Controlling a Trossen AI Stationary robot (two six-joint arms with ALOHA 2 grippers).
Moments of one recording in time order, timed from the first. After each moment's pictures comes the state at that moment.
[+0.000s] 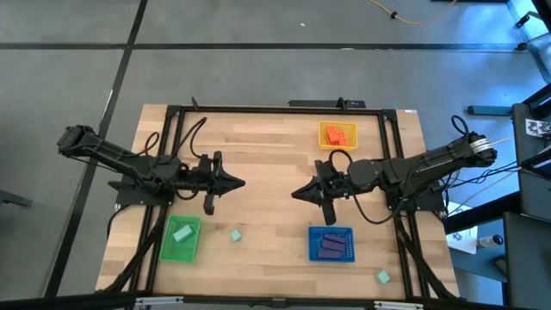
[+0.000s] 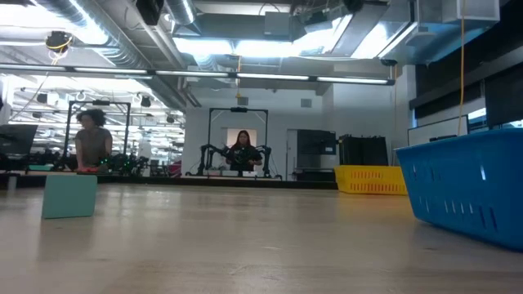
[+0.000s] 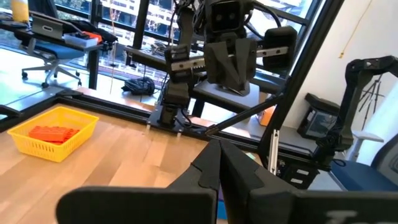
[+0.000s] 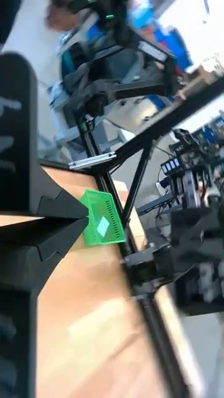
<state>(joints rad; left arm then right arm) -0.30 0.89 0.57 0.37 -0.30 -0.28 0.27 1.27 0.98 0.10 0.11 0.48</state>
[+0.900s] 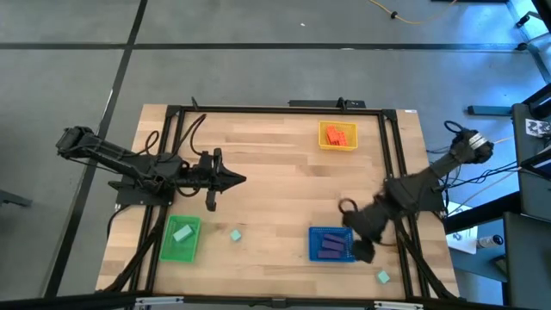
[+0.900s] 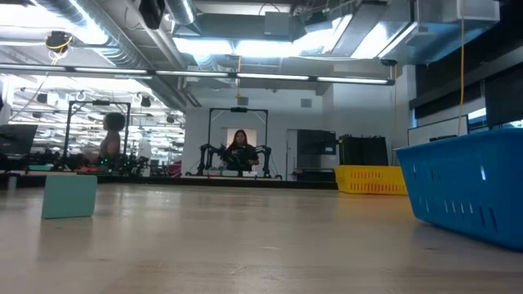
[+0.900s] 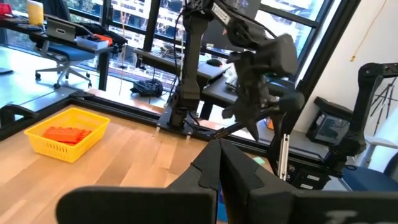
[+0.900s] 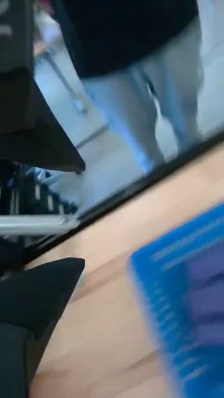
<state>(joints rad) -0.26 0.89 0.57 0.37 -0.31 -0.29 0.58 1.27 0.98 -0.73 -0.40 1.28</state>
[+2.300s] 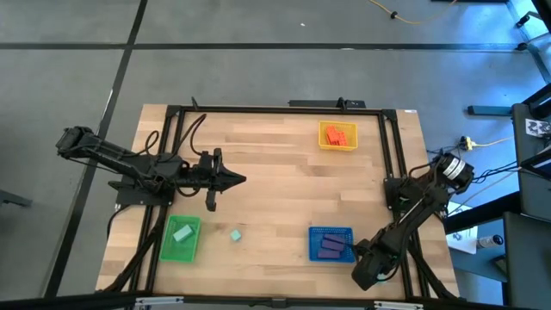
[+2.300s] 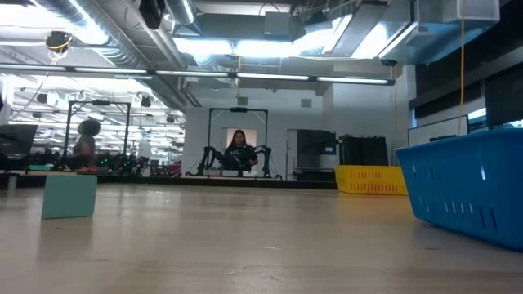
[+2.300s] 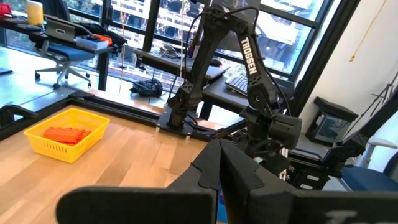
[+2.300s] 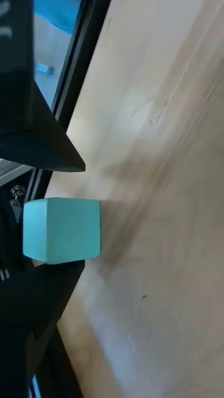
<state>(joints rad) -0.26 0.89 0.57 0.37 -0.31 -0.29 0.92 1.68 0.82 -0.46 -0.47 1.93</state>
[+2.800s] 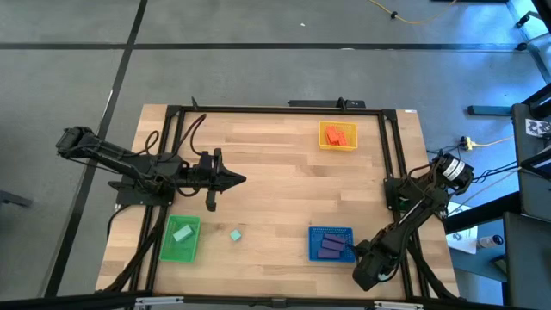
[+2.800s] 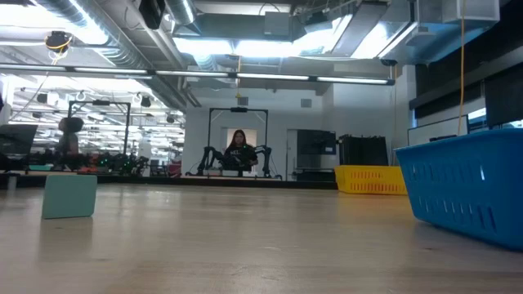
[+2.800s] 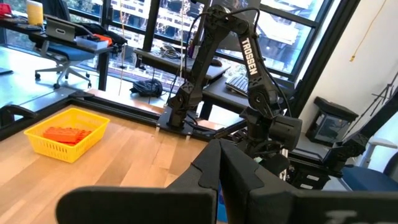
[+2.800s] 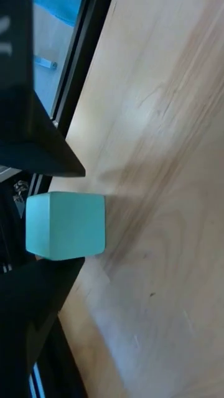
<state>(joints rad) -0.26 0.89 0.57 0.37 -0.31 -0.28 0.92 1.69 0.82 -0.46 -0.49 1.93</state>
